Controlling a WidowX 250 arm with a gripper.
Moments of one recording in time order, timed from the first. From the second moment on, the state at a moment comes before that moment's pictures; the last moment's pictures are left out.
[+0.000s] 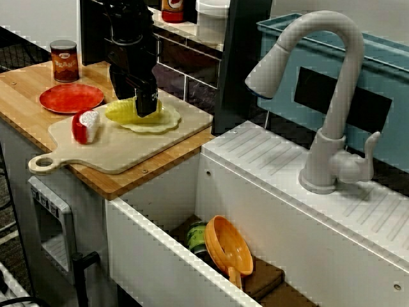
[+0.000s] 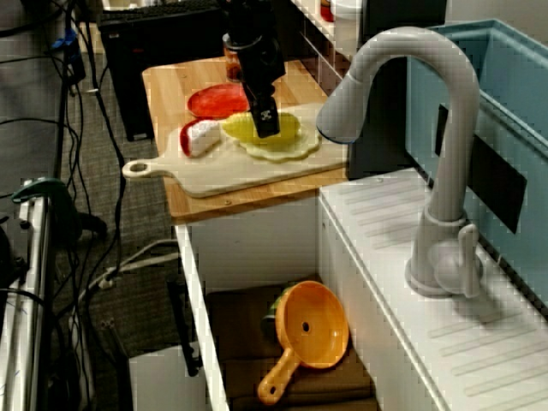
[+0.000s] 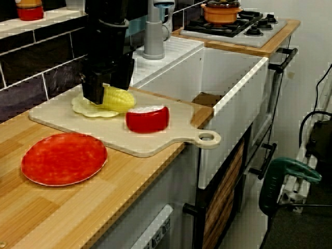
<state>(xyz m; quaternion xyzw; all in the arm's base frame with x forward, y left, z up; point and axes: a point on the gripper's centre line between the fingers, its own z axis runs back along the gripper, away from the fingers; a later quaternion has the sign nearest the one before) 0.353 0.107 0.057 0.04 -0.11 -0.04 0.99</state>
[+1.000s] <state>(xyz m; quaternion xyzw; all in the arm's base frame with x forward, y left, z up) 0.363 0.114 0.059 0.02 -0.09 -0.02 1.00</state>
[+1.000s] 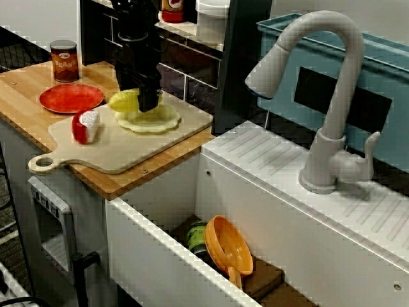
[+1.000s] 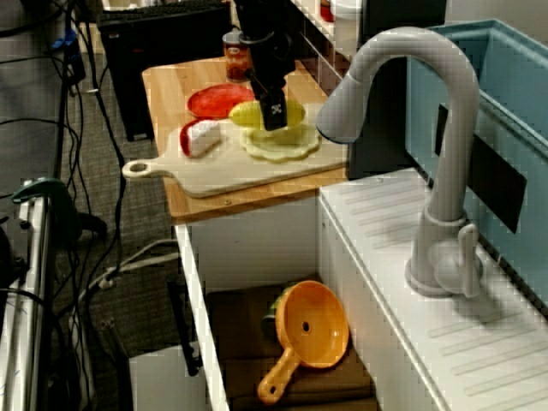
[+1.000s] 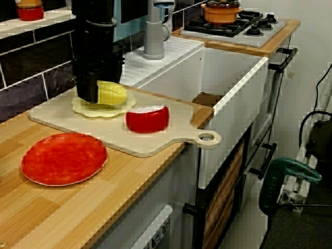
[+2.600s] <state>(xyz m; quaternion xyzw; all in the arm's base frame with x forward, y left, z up) 0.346 0.219 0.091 0.05 -0.10 0.04 0.99</state>
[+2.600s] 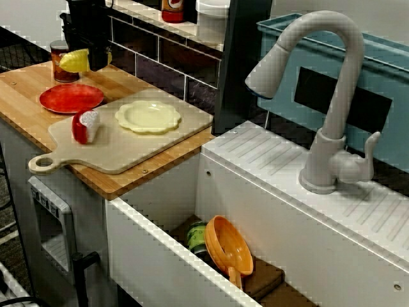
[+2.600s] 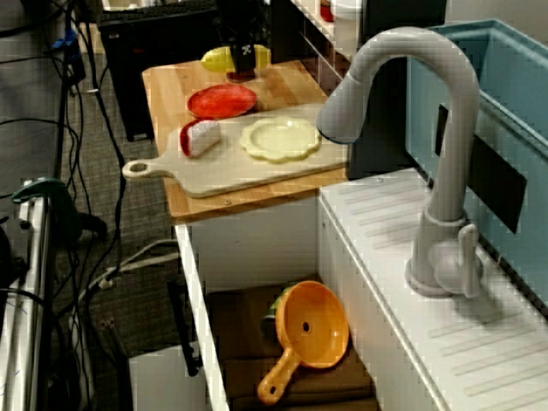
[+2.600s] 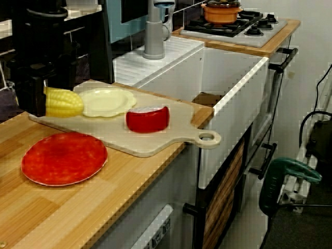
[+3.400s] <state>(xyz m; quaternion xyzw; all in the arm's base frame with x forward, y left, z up) 0.339 0.243 0.085 0.06 -0.11 0.05 0.99</state>
